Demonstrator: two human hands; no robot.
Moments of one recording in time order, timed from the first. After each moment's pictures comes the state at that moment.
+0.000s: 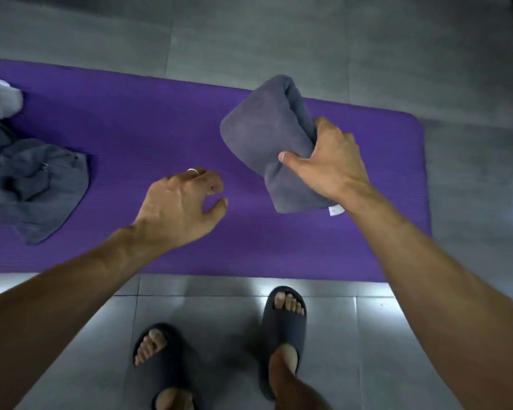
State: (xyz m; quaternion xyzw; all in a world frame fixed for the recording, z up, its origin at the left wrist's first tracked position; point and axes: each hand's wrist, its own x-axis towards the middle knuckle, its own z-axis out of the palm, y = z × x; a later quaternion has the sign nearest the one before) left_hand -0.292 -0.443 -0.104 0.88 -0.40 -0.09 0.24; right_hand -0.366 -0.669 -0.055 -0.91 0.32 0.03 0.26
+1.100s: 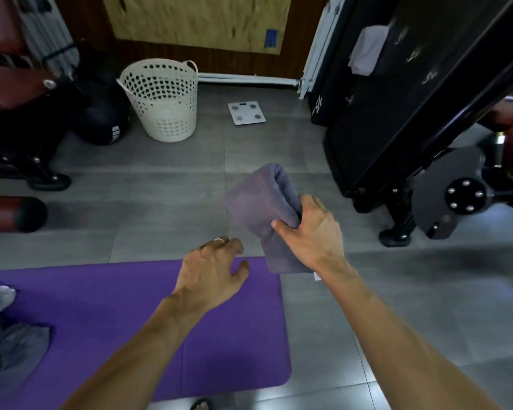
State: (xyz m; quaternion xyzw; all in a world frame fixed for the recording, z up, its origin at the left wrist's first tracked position) left_hand -0.385 -0.835 0.419 0.88 -0.42 -0.08 0.21; right_hand -0.468 -1.005 0.472 -0.89 0.37 -0.10 0.25
